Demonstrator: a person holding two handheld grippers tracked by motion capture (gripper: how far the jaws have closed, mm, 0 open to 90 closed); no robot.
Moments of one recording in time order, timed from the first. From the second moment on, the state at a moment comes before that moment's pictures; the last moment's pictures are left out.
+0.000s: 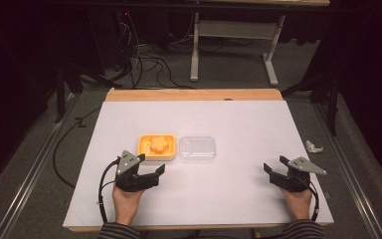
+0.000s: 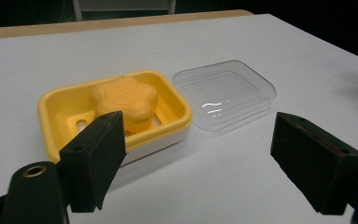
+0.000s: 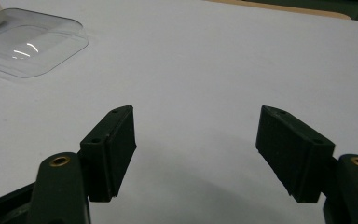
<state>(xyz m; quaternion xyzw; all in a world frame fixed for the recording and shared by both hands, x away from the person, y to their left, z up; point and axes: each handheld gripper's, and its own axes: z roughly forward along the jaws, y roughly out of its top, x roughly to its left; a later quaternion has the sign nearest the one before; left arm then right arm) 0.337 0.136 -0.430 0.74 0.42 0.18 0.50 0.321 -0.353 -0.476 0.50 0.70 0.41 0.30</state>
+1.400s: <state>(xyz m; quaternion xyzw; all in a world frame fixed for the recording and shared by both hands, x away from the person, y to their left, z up) 0.342 0.108 -0.454 0.77 0.41 0.16 0.47 0.319 -0.353 -0.476 0.49 0.70 0.42 0.30</state>
